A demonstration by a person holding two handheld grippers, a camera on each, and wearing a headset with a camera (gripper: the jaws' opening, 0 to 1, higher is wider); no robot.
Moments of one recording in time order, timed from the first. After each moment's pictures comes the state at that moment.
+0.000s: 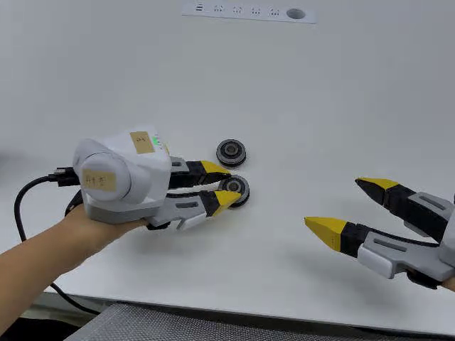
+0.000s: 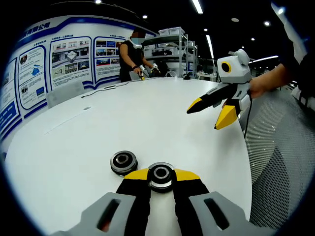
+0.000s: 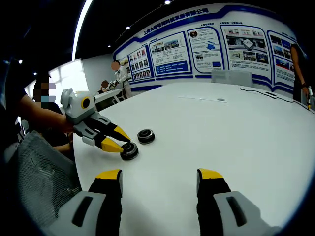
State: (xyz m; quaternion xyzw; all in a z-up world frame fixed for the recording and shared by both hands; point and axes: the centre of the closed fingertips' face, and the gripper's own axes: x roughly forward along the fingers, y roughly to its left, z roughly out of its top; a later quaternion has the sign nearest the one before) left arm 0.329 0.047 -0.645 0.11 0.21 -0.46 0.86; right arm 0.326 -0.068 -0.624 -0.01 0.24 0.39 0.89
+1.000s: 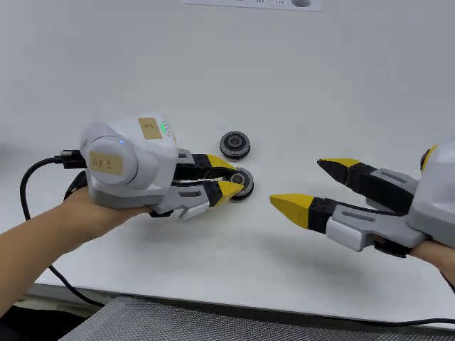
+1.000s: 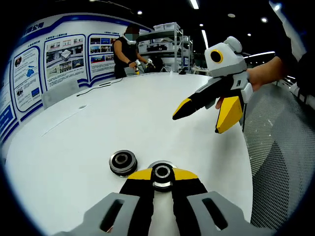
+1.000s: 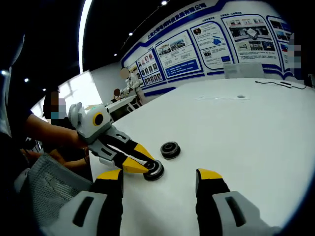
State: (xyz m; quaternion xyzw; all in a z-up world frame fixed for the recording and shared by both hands) left arm 0.326 0.047 -0.648 0.13 0.23 -0.47 0.84; right arm 0.325 -0.001 -0.611 0.08 0.26 0.45 0.85
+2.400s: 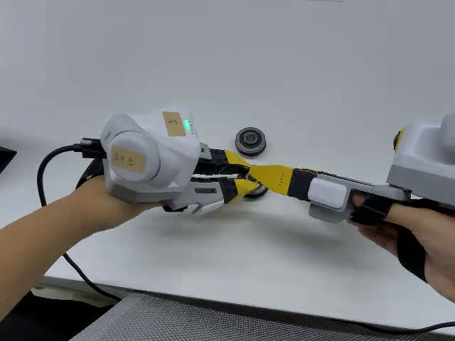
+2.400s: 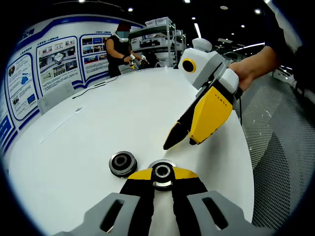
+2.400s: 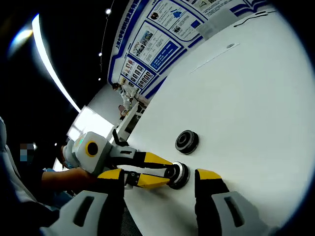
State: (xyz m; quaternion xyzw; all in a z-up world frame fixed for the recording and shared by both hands) left arm 0.329 0.049 -0.653 0.16 0.23 -0.48 0.83; right arm 0.327 0.041 -0.625 0.28 0.37 0.44 0.77
